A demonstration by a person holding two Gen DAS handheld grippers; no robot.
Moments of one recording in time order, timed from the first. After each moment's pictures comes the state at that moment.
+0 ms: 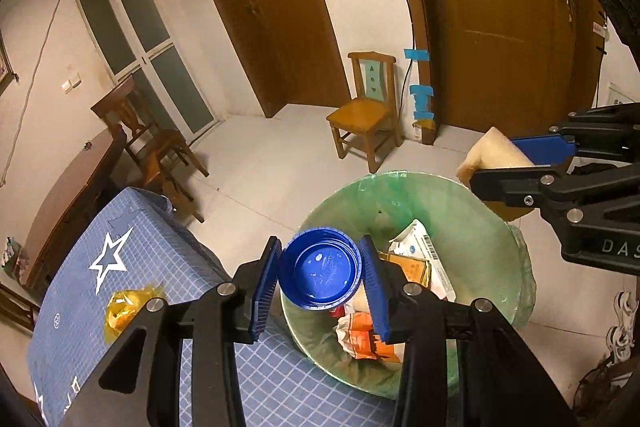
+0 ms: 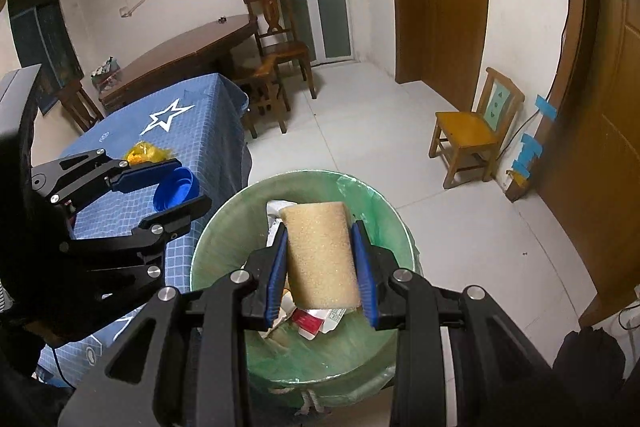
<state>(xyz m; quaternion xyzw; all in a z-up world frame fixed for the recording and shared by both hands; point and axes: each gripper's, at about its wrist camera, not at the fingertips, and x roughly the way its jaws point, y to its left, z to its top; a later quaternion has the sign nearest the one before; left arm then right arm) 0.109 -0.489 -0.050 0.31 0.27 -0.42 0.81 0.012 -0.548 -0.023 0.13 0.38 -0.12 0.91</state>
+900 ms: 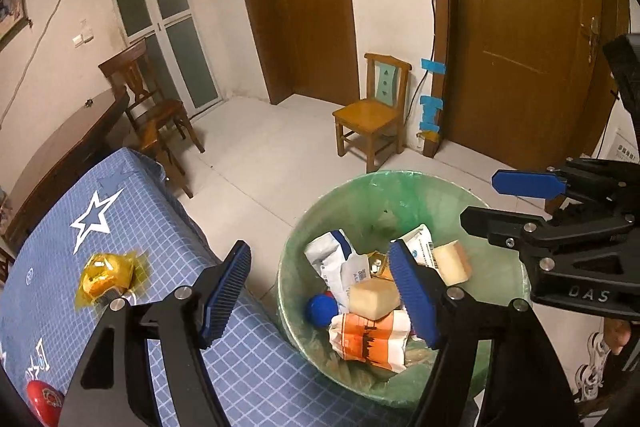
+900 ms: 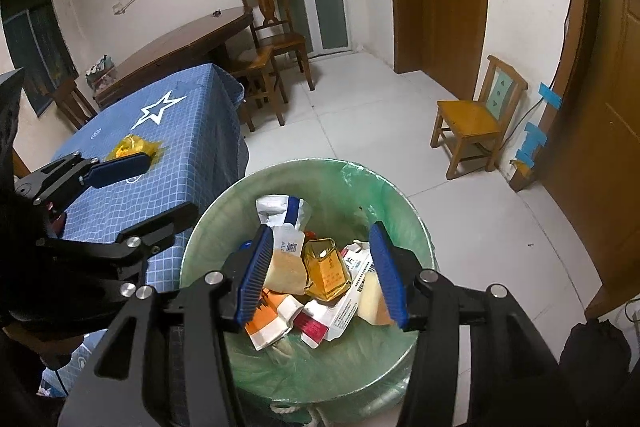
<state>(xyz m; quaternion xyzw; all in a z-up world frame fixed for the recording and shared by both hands) 0.139 -0.467 -0.061 0.23 0.31 -0.41 0.82 0.029 -0.549 -0.044 0.13 0.39 -0.13 0.90</state>
